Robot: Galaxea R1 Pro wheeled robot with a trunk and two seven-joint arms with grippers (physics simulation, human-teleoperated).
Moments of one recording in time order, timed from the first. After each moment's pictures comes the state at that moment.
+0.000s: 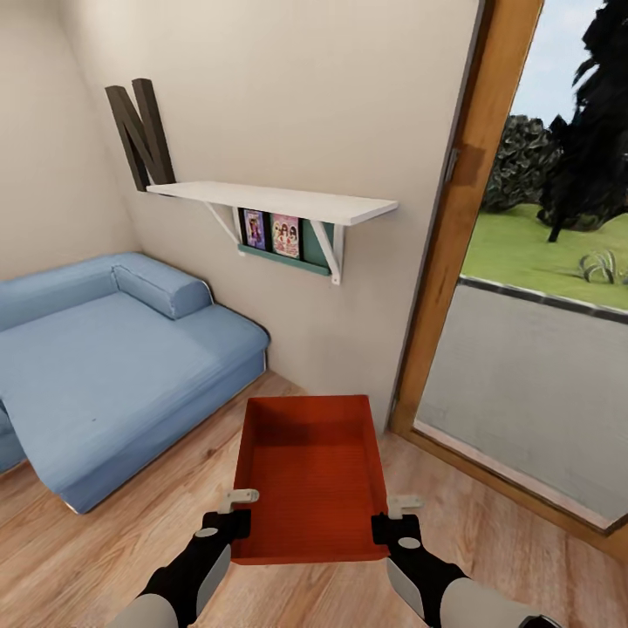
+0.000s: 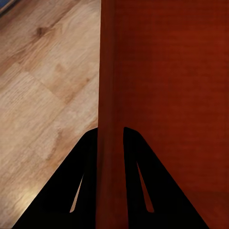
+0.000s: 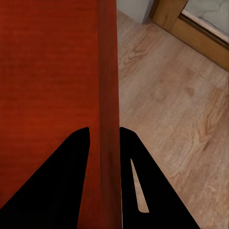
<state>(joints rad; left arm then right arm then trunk) -0.55 -0.10 -0.04 -0.43 0.04 0.10 0.15 -0.65 0.09 0.55 -0.17 -0.46 -0.11 -0.28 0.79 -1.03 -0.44</state>
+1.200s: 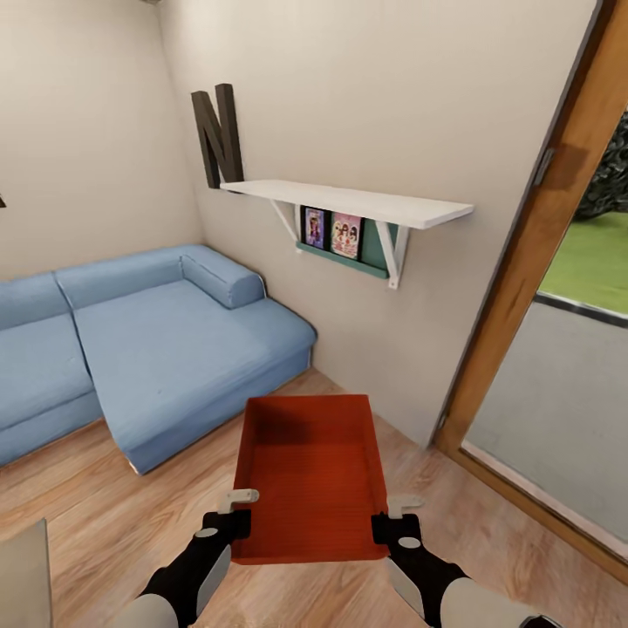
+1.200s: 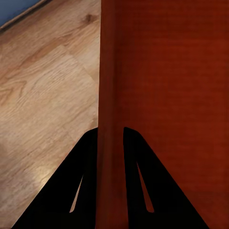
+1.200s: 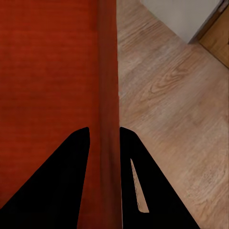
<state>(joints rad) -0.55 -0.10 -0.04 -0.43 0.04 0.09 0.15 -0.65 0.09 0.56 -0.17 -0.46 -0.11 -0.28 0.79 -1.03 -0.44</state>
